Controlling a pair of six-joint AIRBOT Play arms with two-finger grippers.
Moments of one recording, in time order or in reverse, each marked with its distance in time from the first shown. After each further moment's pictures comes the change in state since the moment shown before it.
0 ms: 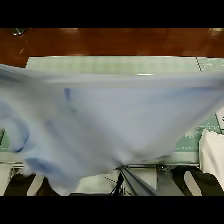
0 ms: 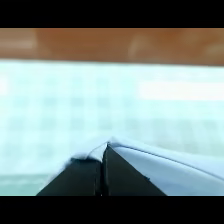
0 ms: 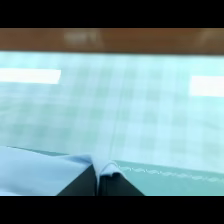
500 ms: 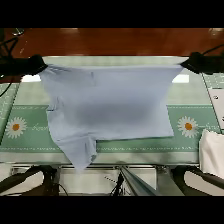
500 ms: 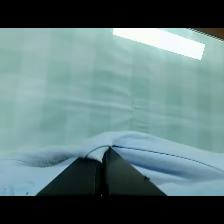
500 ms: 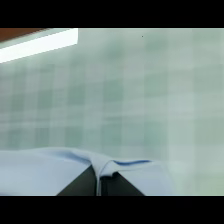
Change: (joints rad) left arm -0.063 -0.645 -0.027 -0.163 0.393 0.011; right arm 0.001 -0.638 -0.146 0.209 -0.495 -0.145
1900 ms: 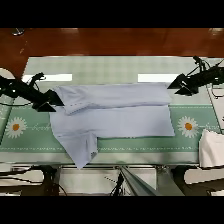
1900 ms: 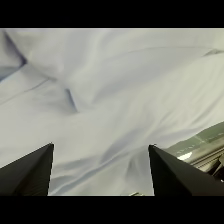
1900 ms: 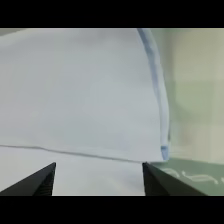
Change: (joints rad) left arm 0.132 -0.235 -0.071 -0.031 -0.674 0.123; right arm -0.101 -0.343 0.094 -0.070 0.394 0.002
